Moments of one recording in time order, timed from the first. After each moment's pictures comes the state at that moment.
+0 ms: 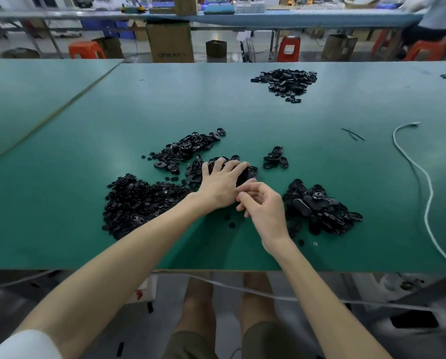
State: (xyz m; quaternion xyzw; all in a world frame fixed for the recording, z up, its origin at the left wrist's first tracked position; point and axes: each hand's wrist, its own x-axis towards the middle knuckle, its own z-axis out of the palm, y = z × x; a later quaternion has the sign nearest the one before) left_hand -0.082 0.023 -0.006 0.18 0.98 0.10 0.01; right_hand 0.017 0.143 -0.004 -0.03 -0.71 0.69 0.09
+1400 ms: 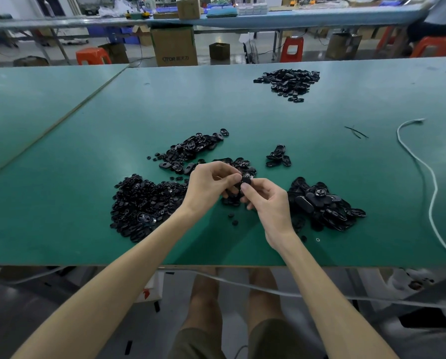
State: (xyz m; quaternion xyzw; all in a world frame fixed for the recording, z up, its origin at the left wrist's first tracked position) left_hand -0.020 -0.005 0.029 0.11 0.80 0.59 -0.06; right_hand 0.014 0.147 -0.009 -0.03 -0.67 0.74 0.09
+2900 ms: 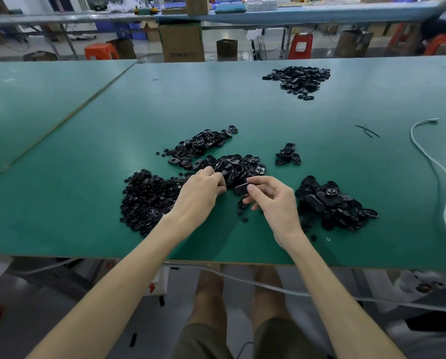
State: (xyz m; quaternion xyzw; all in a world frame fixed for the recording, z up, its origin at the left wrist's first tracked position) left_hand -0.008 -0.040 0.020 0.15 0.97 0.18 -0.11; right_hand 0.016 0.143 -0.008 0.01 -0.68 0.73 0.08
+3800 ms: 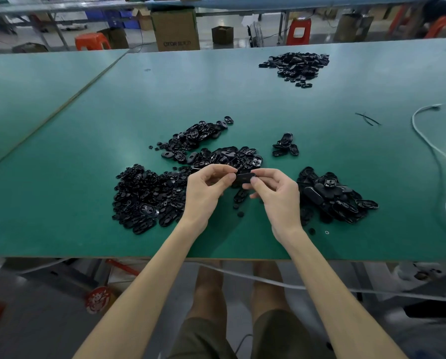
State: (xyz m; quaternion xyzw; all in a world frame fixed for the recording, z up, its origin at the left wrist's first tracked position) left_hand -0.003 -0.013 -0.007 0.06 0.72 0.69 -0.10; right_hand 0.017 0.145 -0.008 -0.03 -0.65 0.75 0.12
